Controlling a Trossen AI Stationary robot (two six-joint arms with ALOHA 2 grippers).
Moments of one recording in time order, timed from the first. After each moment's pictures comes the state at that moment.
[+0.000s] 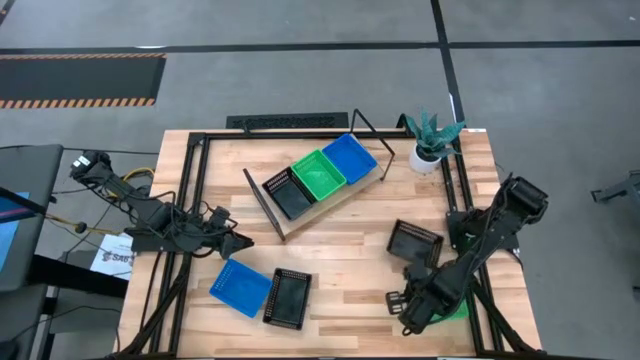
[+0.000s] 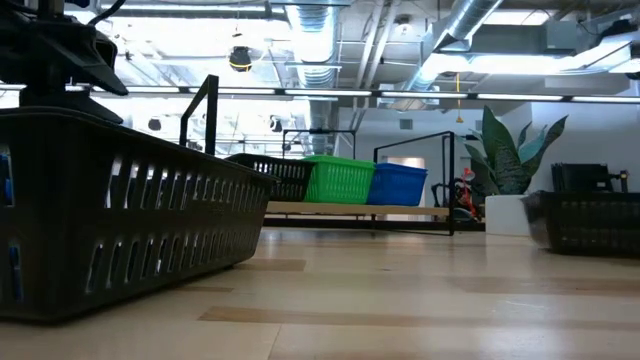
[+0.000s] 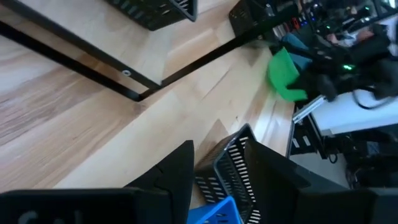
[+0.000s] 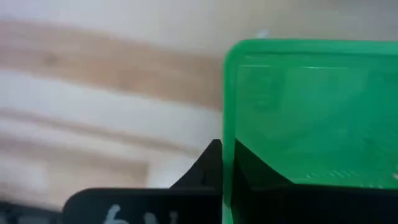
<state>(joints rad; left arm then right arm) -0.57 0.60 0.29 -0.25 -0.50 -1.33 0.81 1.65 1.07 -0.80 0.00 2.22</state>
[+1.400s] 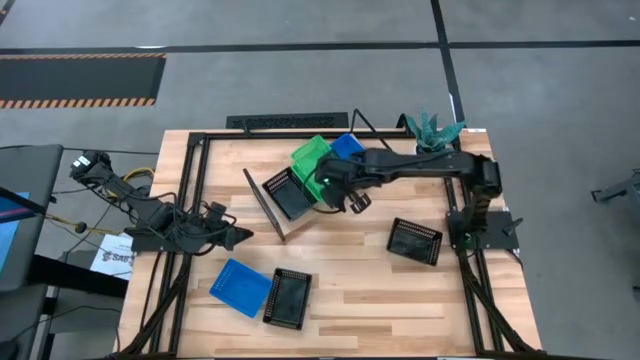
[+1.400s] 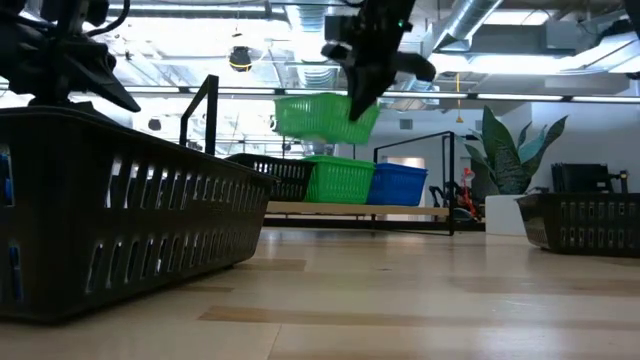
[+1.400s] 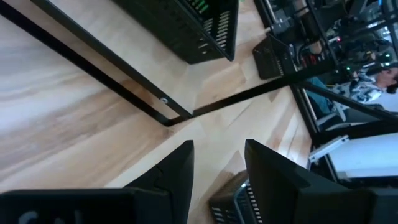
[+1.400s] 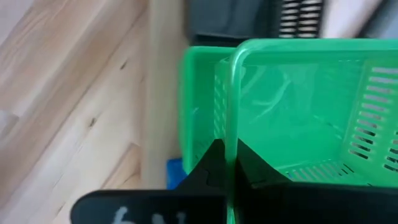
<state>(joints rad) -0.57 0.60 0.29 -0.33 -0.64 -1.46 -0.09 1.86 1.72 -1.01 0.29 -0.86</state>
